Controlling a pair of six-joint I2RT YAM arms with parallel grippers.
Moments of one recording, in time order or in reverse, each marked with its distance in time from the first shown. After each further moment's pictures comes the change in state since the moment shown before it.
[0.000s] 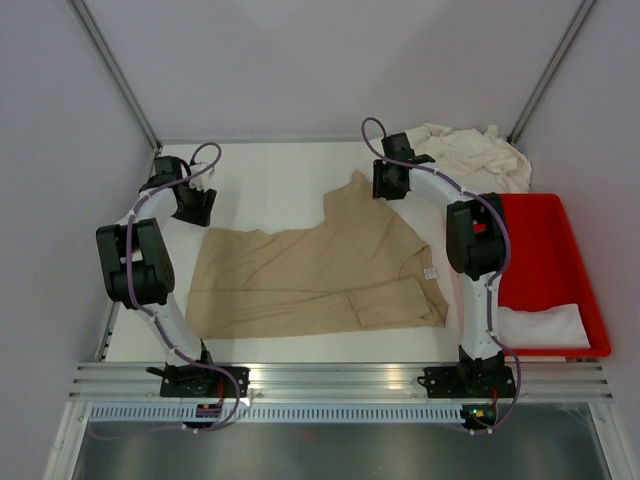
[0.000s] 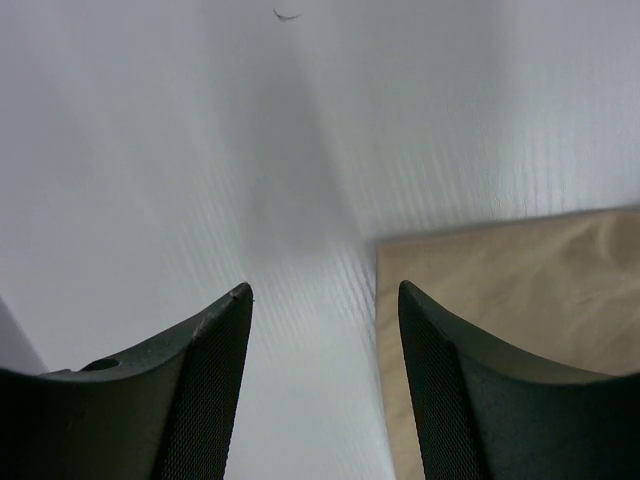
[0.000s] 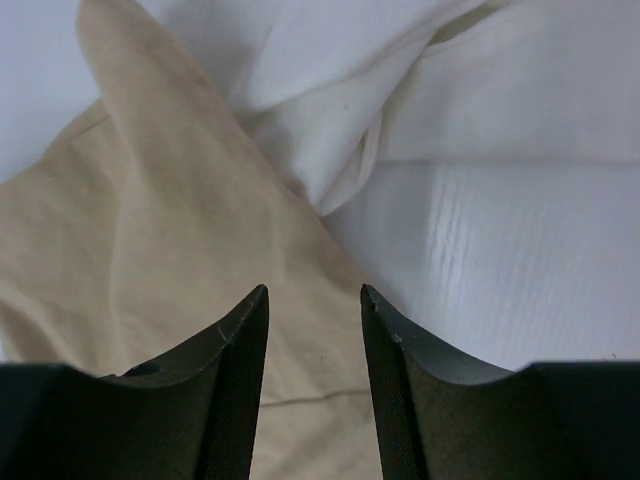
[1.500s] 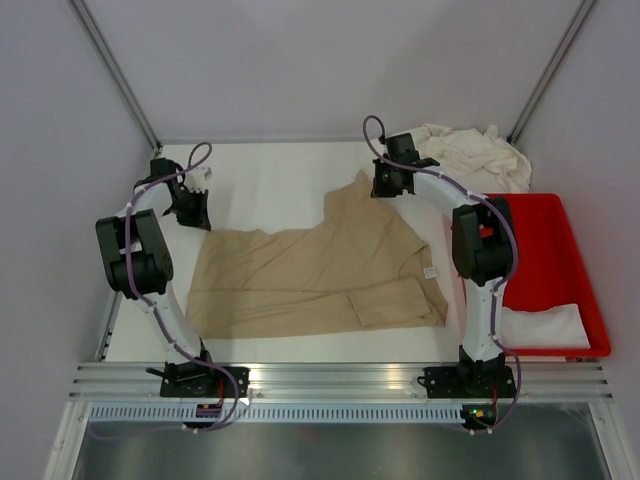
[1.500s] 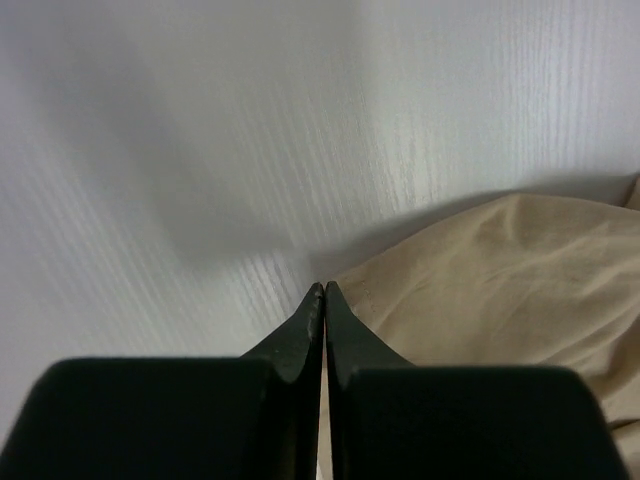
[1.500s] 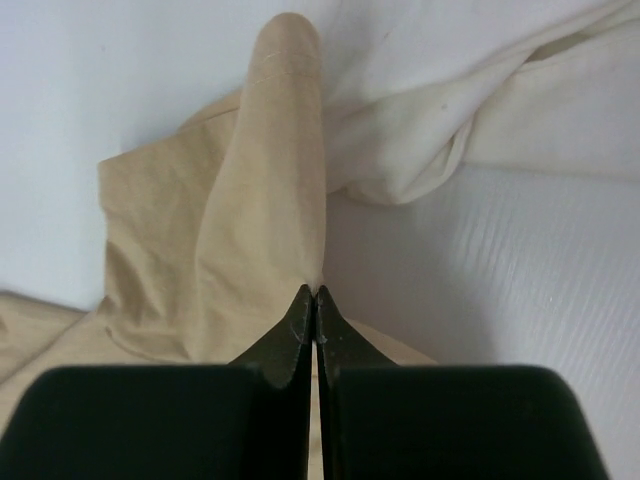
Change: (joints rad) left arm 0.043 0.142 0.105 -0.156 0.225 -0.093; right arm -0.002 -0.021 -0.052 0.103 -0.150 -0.026
